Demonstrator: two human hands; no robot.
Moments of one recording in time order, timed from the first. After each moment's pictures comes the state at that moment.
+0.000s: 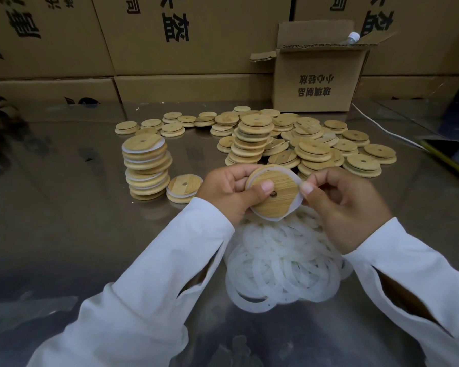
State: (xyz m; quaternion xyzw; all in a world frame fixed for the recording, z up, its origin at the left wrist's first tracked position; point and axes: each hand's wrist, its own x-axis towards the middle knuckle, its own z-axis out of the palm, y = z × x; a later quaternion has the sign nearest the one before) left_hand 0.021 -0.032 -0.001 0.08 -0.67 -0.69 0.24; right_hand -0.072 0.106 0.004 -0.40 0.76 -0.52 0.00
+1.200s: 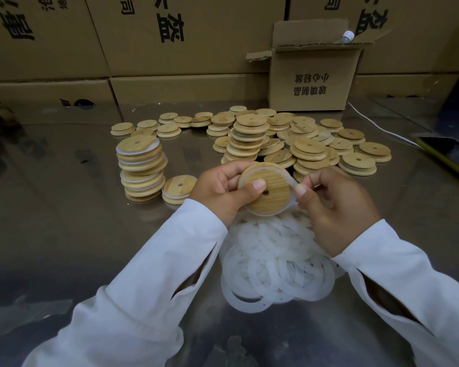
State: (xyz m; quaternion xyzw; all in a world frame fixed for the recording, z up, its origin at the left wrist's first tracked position) left_hand 0.017 -0.036 -0.006 0.07 -0.65 -0.71 0.26; right_hand -0.075 0.104 -0.003 -0.42 0.77 -0.47 -0.07
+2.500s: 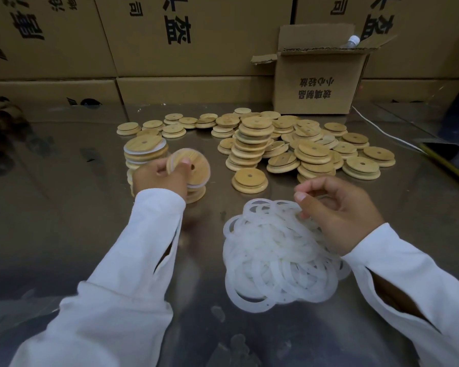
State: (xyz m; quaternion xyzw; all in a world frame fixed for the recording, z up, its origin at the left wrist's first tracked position) left_hand 0.033 -0.087 0.002 0.46 -0.58 -0.51 0.44; right_hand -0.074 0.104 -0.005 -0.35 0.72 -0.59 0.08
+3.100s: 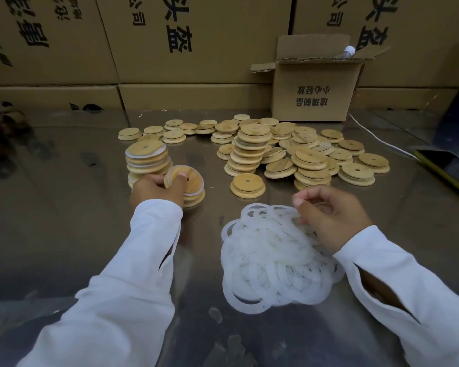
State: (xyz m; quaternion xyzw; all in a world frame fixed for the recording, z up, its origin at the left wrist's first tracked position) left_hand 0.034 -0.103 -0.019 0.53 -0.63 -0.40 0.40; right_hand -0.083 0.101 -0.011 -0.31 0.75 -0.57 0.08
